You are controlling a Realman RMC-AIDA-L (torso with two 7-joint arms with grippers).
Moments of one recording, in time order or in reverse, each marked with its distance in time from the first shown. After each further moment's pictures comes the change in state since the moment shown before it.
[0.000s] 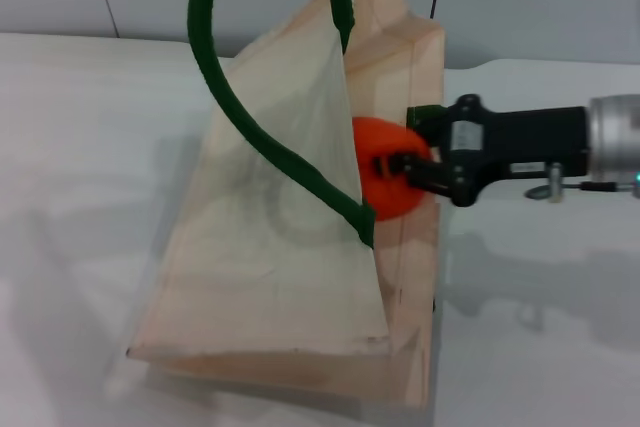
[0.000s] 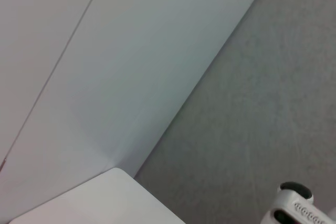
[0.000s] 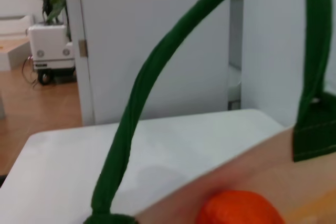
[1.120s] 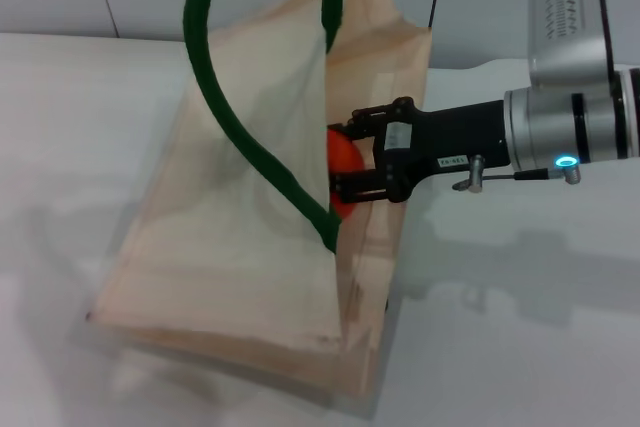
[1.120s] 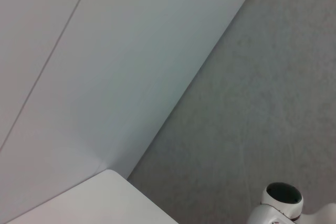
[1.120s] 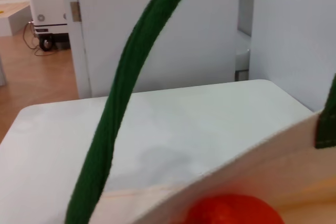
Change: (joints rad) left arm -0.014 -0.002 0.000 0.011 -0.002 0.000 0.003; right arm 0.141 0.012 -0.108 0.157 0.029 -0.194 0.020
